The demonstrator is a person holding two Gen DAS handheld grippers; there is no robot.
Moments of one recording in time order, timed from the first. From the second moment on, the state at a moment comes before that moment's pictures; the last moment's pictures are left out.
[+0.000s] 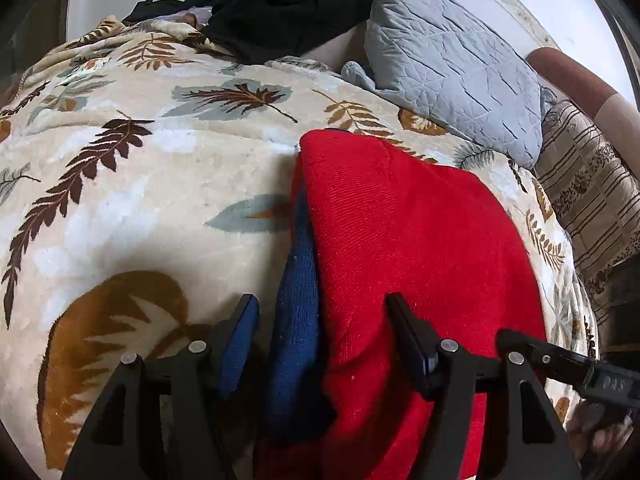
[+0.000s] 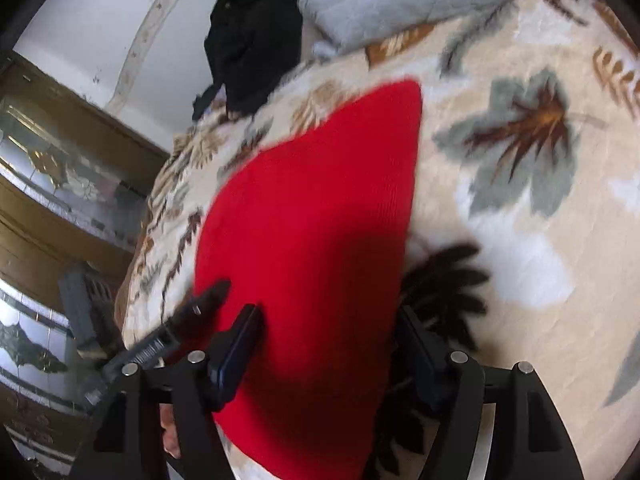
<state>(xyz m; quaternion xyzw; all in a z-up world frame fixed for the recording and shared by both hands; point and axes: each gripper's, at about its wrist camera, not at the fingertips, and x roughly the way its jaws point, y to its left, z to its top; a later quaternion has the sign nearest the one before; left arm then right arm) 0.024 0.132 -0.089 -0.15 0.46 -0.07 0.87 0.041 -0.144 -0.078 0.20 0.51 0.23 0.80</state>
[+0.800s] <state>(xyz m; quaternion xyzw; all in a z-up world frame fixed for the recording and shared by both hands) 0.025 0.133 -0.089 -0.15 0.46 -0.07 0.87 0.071 -0.124 -0.049 0.14 0.47 0.21 0.84</state>
